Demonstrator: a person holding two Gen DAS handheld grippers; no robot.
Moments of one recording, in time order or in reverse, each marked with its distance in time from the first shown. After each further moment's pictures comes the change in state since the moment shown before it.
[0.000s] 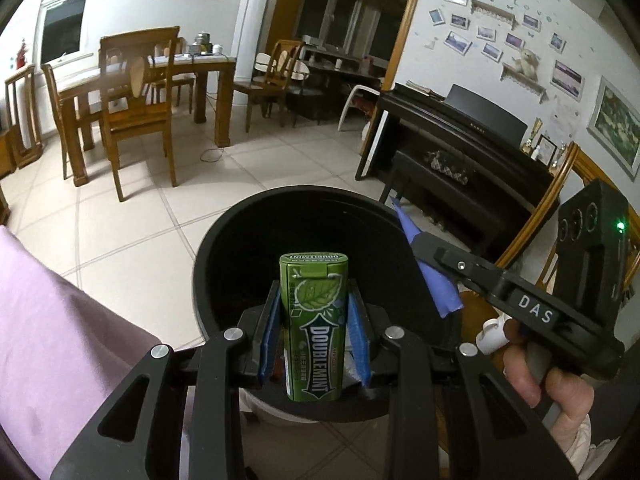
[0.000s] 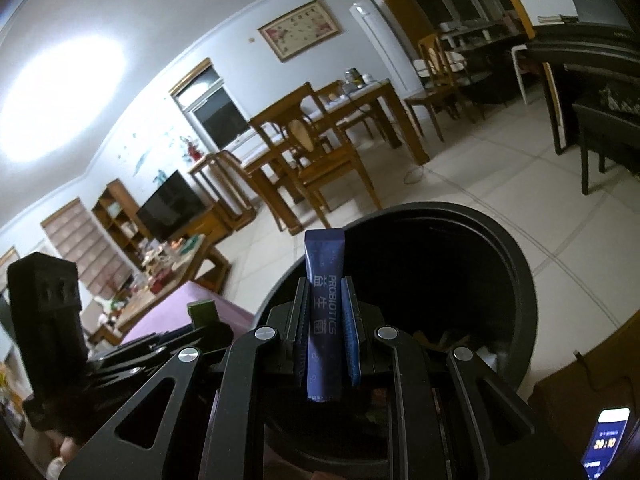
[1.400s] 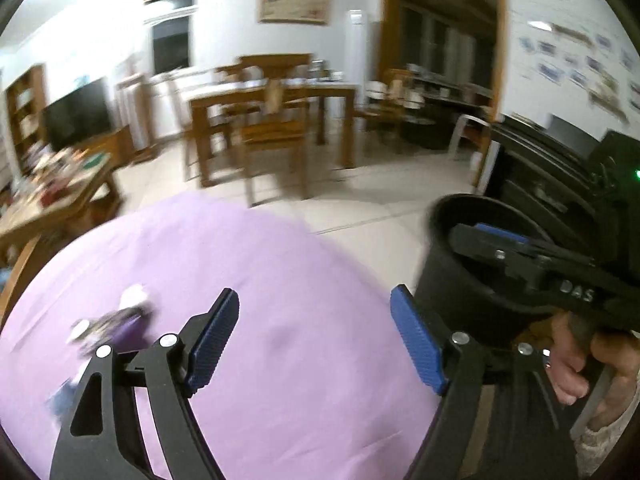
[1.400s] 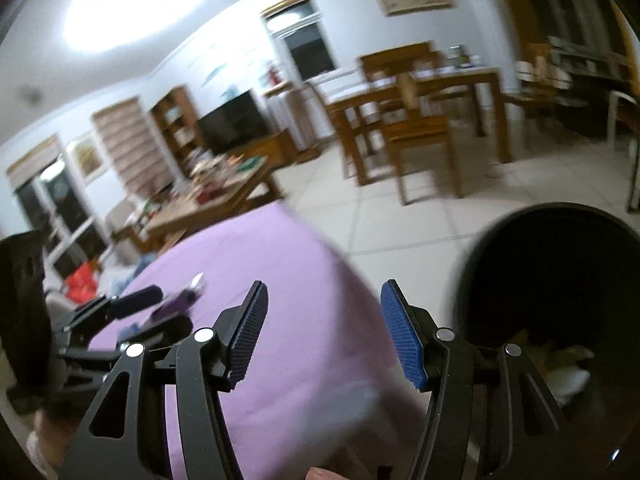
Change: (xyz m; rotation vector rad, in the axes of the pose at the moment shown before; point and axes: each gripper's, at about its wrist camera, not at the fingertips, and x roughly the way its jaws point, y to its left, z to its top) left arm -0.151 0.134 -0.079 -0.136 -0.102 0.431; right arm 0.103 0.238 -0.066 -0.343 0.219 0.187
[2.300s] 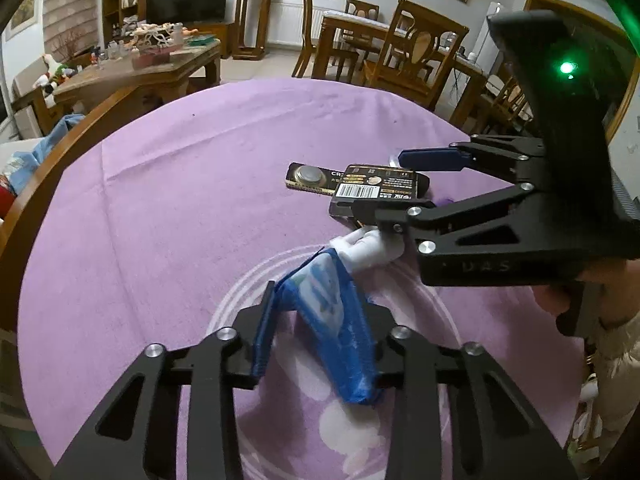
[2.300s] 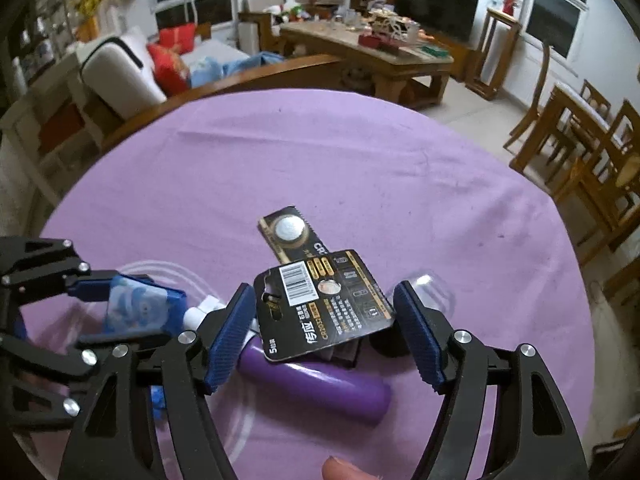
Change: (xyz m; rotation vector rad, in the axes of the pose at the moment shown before) left arm -0.015 0.193 -0.077 -0.371 0.221 0.161; right arm 0.272 0.288 -0.014 -0.761 0.496 0.210
